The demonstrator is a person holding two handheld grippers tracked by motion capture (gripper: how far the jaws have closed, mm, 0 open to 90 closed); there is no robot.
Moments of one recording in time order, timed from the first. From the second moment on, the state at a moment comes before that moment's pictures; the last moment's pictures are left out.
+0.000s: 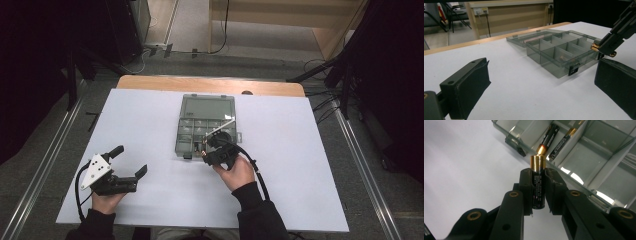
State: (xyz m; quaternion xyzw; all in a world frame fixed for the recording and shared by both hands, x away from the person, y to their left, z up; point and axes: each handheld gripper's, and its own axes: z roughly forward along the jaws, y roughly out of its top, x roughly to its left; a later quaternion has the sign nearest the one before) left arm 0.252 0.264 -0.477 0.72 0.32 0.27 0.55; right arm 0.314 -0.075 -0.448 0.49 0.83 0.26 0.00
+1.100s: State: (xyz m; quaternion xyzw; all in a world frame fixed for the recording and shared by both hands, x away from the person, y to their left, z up) left arm 0.252 0.264 -0.477 0.72 0.33 0.27 0.55; right arm 0.348 -0.080 -0.461 0.59 0.70 0.40 -0.07
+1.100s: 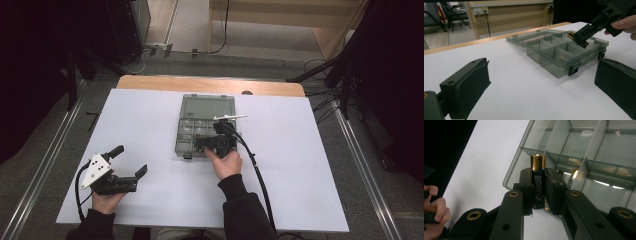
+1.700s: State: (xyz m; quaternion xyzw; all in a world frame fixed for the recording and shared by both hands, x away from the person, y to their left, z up) left arm 0.252 0.264 -0.477 0.72 0.33 0.27 0.55; right arm 0.340 -0.085 -0.453 0.55 0.72 0.43 -0.02
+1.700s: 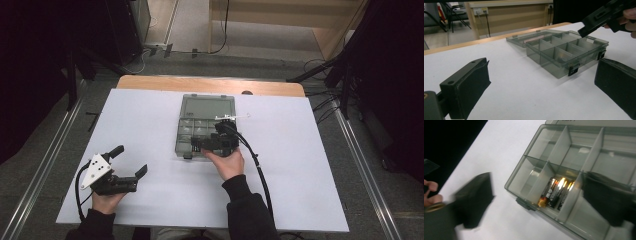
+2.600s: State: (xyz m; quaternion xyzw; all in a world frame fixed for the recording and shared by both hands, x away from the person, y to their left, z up) left arm 0.252 0.263 -0.477 0.72 0.33 0.27 0.55; right arm 0.296 -0.115 -0.452 0.44 0.76 0.44 0.16
